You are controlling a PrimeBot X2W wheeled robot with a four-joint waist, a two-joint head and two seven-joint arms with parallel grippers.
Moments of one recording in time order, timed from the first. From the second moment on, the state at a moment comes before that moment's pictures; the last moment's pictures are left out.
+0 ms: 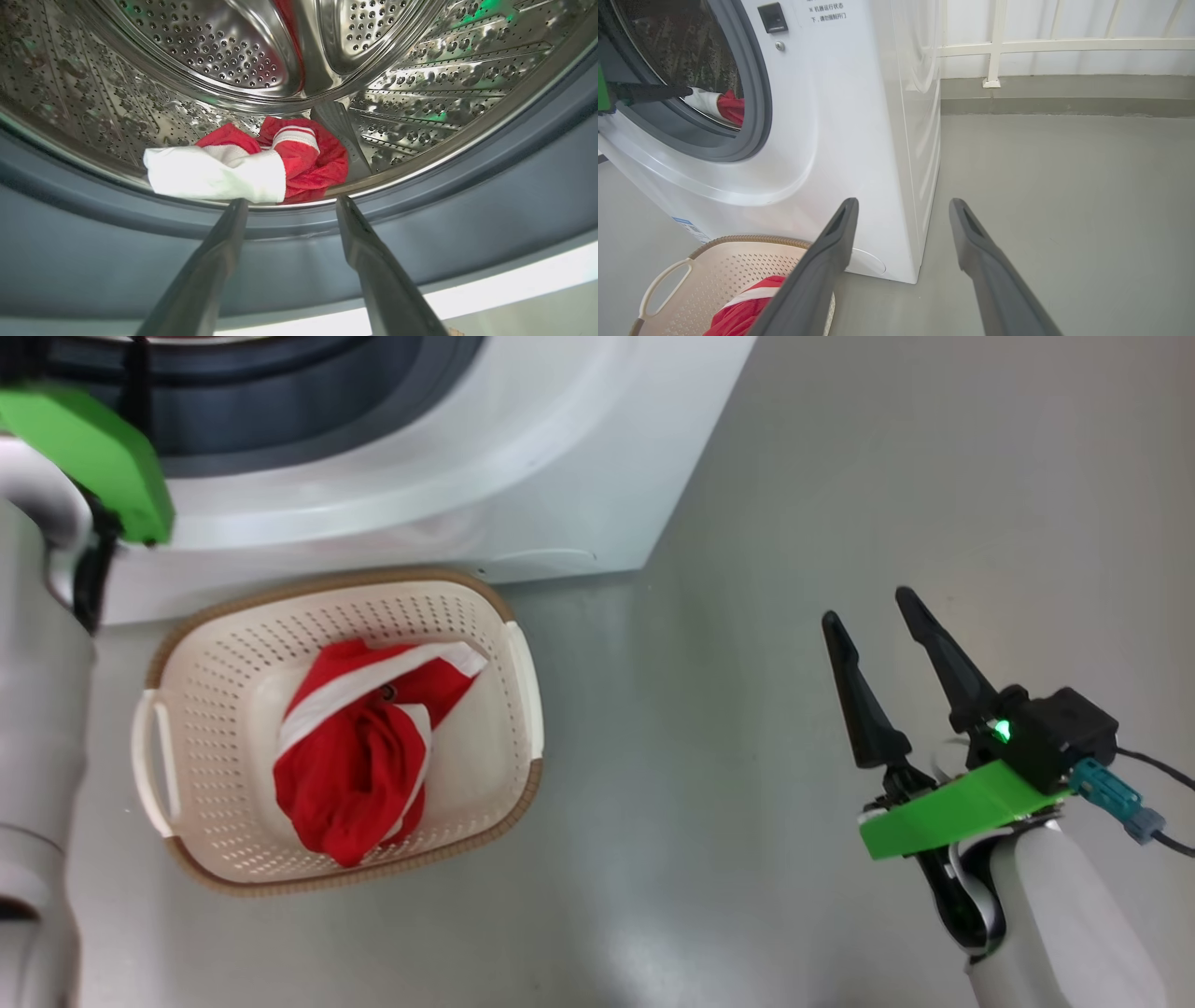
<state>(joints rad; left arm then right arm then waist) -1.25 0.23 -0.27 1.14 -0.21 -0.13 -0.06 -0.34 -0.12 0.12 0.15 0.25 0.13 -0.26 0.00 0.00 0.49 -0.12</state>
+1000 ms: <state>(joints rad) -1.48 0.38 -0.38 1.30 -0.12 -0.06 -0.02 -0.43 -0.08 0.23 0.15 0.25 0.13 -0.26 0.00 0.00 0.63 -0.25</state>
